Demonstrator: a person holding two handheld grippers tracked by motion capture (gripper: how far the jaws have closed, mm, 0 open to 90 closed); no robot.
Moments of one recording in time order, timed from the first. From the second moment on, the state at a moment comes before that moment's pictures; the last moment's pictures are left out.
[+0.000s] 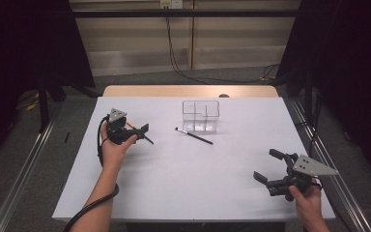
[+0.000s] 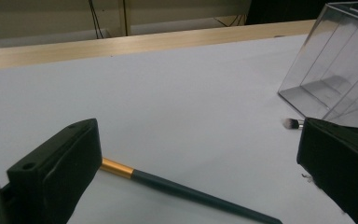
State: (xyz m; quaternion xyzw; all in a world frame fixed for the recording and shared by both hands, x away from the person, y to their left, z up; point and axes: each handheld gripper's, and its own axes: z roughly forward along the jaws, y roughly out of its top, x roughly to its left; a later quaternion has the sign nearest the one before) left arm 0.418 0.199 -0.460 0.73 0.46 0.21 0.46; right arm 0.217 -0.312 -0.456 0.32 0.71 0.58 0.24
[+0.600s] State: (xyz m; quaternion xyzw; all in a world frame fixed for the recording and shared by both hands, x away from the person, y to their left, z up) left arm 0.443 0.198 -0.455 0.74 0.54 0.17 0.36; right arm 0.218 -0.310 -0.457 0.32 0.71 0.58 0.23
